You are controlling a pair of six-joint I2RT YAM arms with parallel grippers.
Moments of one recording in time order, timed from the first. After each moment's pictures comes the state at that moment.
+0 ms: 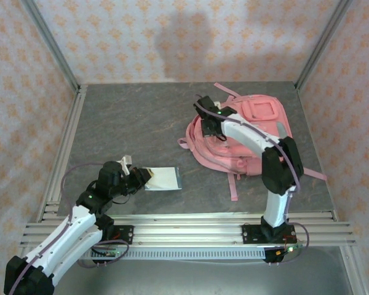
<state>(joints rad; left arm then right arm) -0.38 0.61 0.30 -0.28 0.34 -1.10 0.55 1.79 1.48 -0.77 0.32 0.42</state>
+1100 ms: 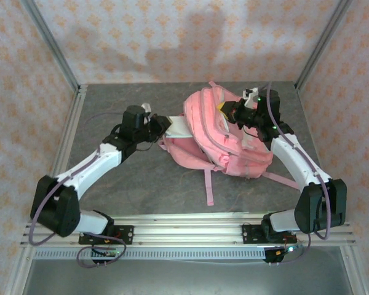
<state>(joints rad) -0.38 1.40 0.98 -0.04 0.29 -1.16 0.20 1.37 1.08 -0.08 -0.71 1.07</state>
